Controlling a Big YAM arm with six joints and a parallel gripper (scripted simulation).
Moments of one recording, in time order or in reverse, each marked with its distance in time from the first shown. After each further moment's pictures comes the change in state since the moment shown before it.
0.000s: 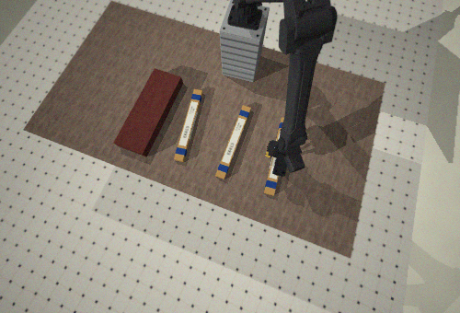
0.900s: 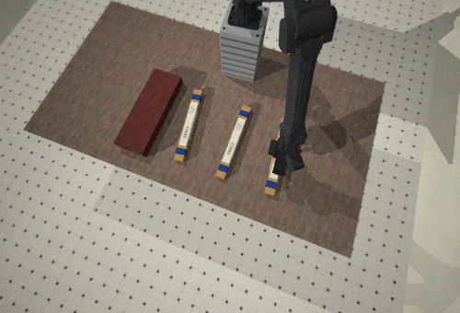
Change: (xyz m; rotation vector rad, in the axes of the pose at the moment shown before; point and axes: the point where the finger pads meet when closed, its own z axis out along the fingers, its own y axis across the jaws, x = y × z) arm 0.003 -0.002 0.000 0.002 0.002 -0.001
